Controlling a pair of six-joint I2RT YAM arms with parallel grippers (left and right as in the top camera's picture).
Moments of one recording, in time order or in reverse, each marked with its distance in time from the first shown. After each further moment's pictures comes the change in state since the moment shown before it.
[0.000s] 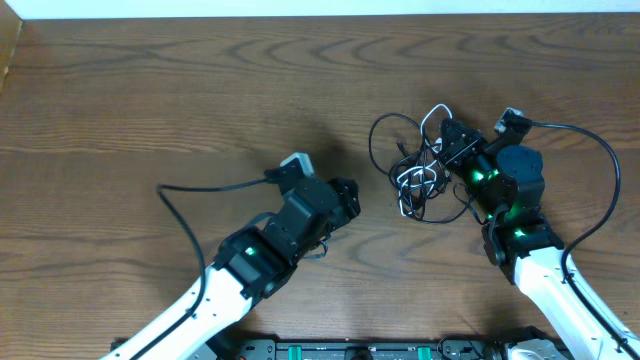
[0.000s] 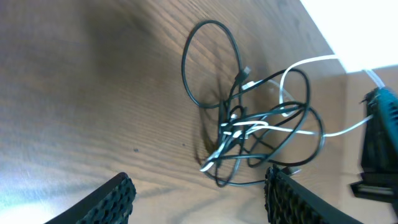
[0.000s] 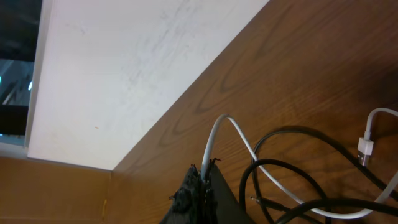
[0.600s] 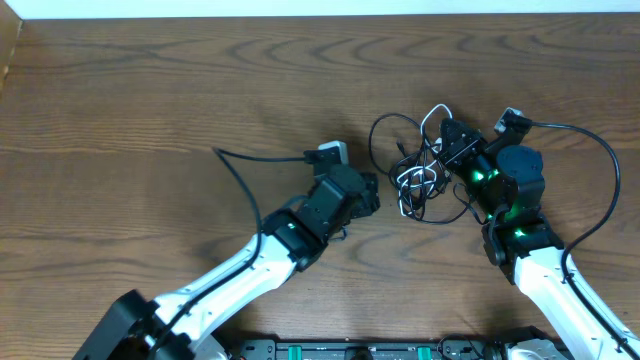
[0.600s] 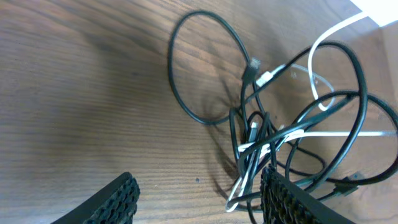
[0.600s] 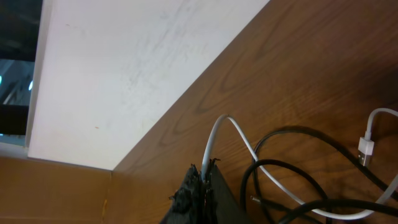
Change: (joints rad) left arm -0.014 0.303 0.000 0.308 -0.005 0.252; right arm 0.000 0.000 0.000 0.001 -0.001 0.000
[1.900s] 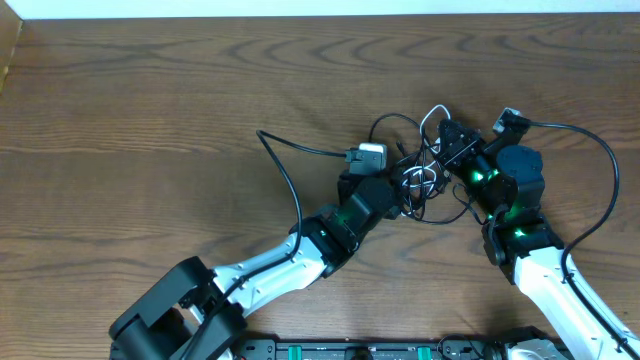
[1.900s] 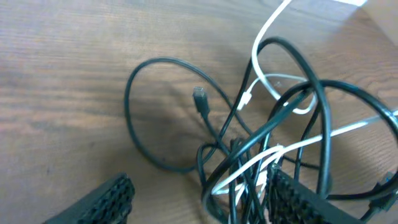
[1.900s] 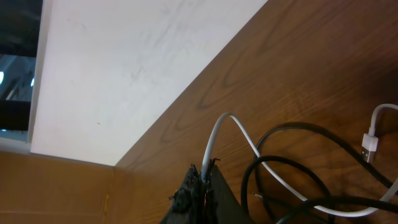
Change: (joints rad) left arm -0.109 0.179 0.000 0.348 -0.197 0.311; right arm 0.000 0.000 0.000 -0.003 -0.021 0.000
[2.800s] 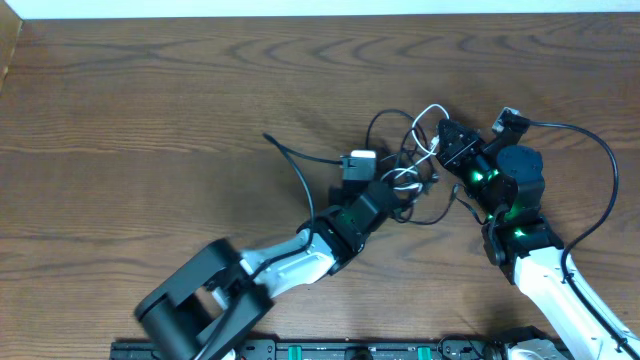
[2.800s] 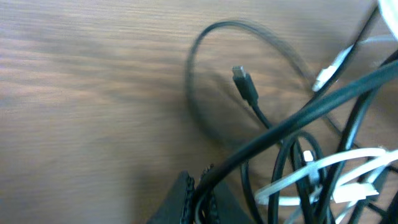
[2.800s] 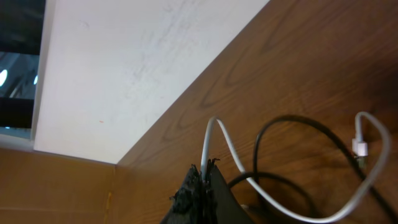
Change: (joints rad) left arm 0.002 0.069 0.000 -0.129 -0.198 0.000; right arm 0.000 0.000 0.000 0.006 -0.007 0.000
